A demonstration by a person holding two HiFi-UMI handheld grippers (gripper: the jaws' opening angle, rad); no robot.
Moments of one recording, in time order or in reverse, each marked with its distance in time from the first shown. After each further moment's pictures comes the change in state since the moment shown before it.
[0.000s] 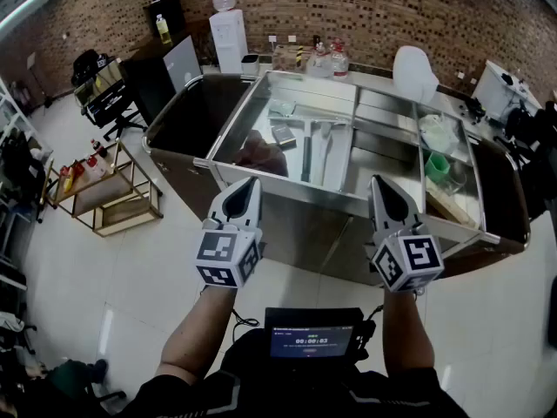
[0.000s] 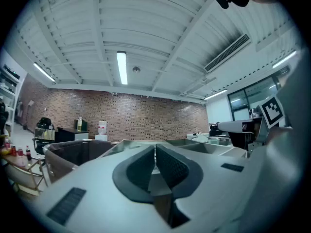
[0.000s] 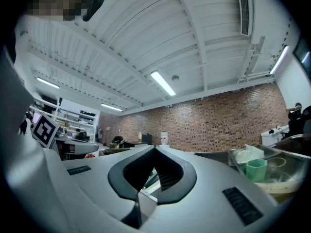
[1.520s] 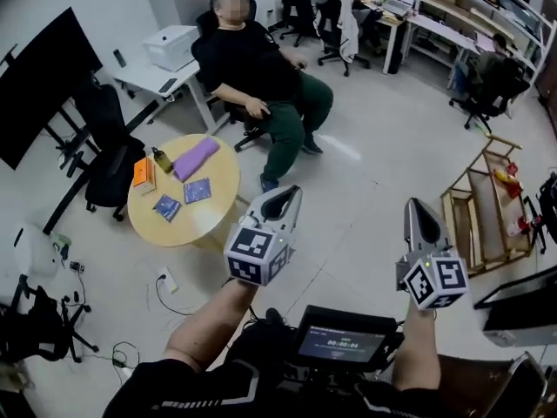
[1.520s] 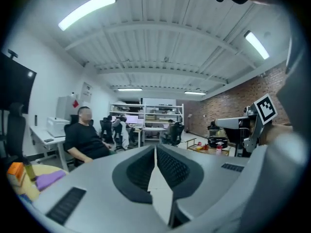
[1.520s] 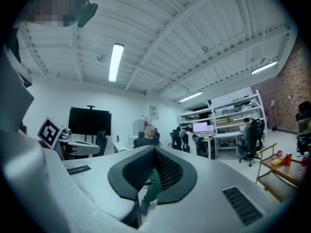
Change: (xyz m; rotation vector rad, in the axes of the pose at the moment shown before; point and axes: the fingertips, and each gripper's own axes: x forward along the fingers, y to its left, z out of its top) left arm -0.913 0.467 -0.101 -0.194 0.030 1.732; right arm 0.048 1.137 -0.074 0.110 0.104 1.836
